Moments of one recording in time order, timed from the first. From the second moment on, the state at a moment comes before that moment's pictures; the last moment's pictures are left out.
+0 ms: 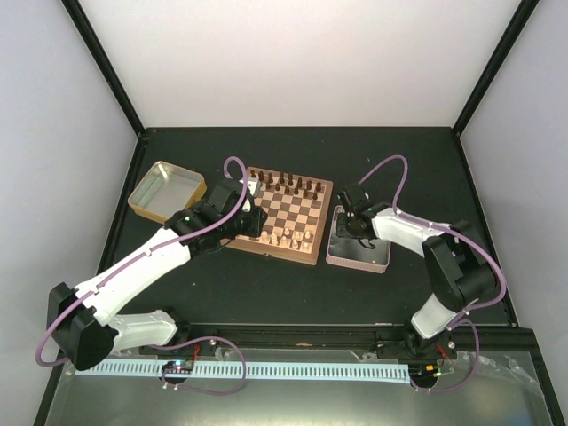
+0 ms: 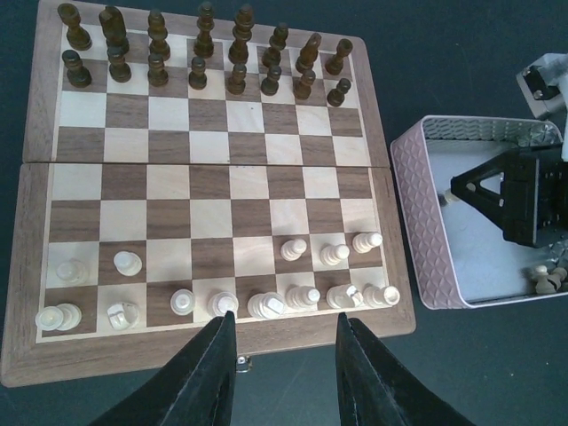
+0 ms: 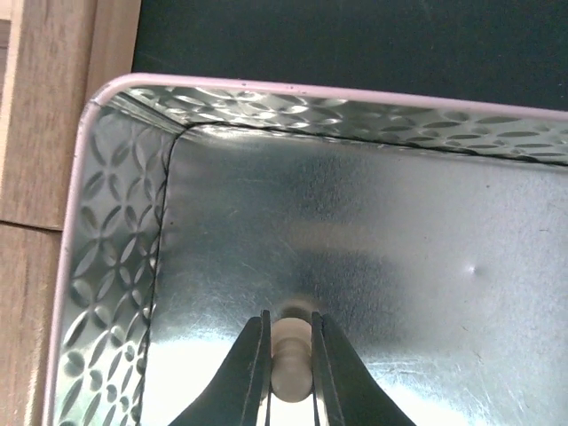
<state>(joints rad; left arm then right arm) -0.68 1.18 1.00 -0.59 -0.06 -0.48 0.50 1.64 0.91 -0.42 0.15 0.55</state>
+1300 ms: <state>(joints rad) -0.63 0.77 0.81 -0.51 -0.35 -0.55 0.86 2.09 1.63 -0.74 0.07 0.40</state>
